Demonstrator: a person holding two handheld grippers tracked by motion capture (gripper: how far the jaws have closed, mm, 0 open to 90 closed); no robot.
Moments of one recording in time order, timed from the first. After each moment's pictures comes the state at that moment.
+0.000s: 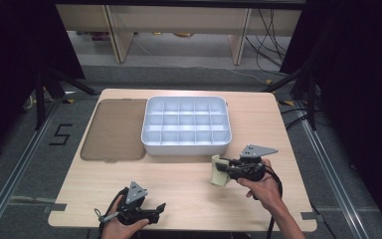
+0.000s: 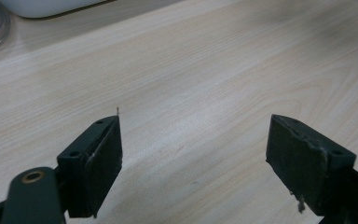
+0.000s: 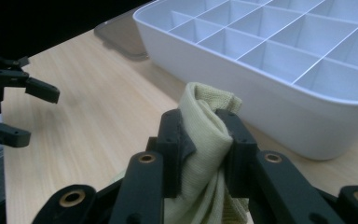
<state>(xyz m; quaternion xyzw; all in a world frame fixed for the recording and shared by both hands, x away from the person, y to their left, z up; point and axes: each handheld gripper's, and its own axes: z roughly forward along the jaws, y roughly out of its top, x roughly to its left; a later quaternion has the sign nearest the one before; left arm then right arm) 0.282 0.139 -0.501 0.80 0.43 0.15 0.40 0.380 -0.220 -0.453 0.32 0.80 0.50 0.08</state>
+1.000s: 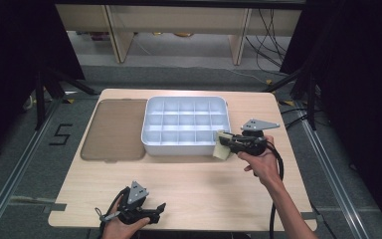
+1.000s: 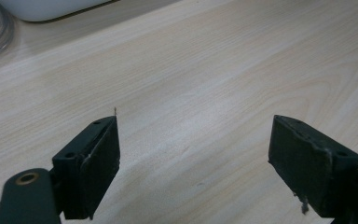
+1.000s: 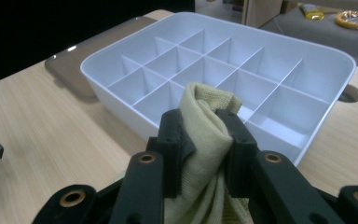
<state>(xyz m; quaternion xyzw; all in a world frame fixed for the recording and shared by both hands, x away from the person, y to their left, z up) 0.283 0.137 -0.502 0.80 0.43 0.16 0.39 0.423 -0.216 -0.402 0.36 0.79 0.48 0.15</state>
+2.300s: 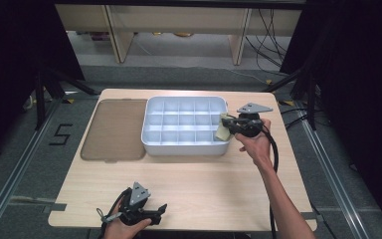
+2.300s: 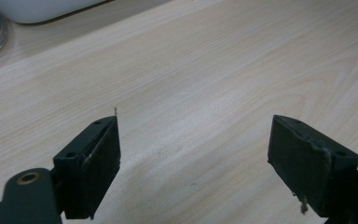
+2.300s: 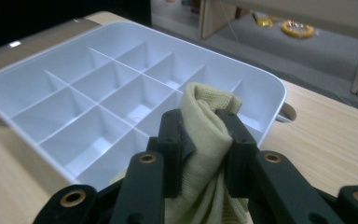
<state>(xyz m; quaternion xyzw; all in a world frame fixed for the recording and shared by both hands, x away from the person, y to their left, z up) 0.281 0.132 -0.502 0.81 0.42 0.16 0.38 0.477 -0.210 -0.399 0.39 0.77 0.45 0.23</state>
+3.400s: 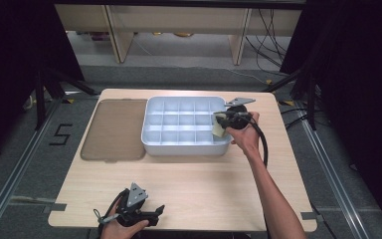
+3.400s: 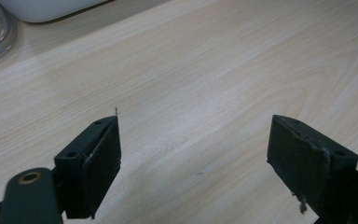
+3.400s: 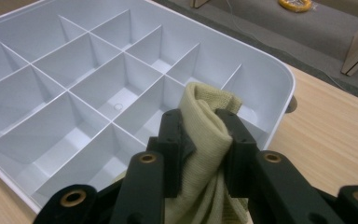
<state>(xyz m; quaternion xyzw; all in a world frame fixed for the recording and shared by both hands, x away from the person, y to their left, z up) 0.278 0.138 -0.500 0.81 0.42 0.16 0.38 0.509 -0.188 -0.406 0.40 0.81 0.37 0.23</state>
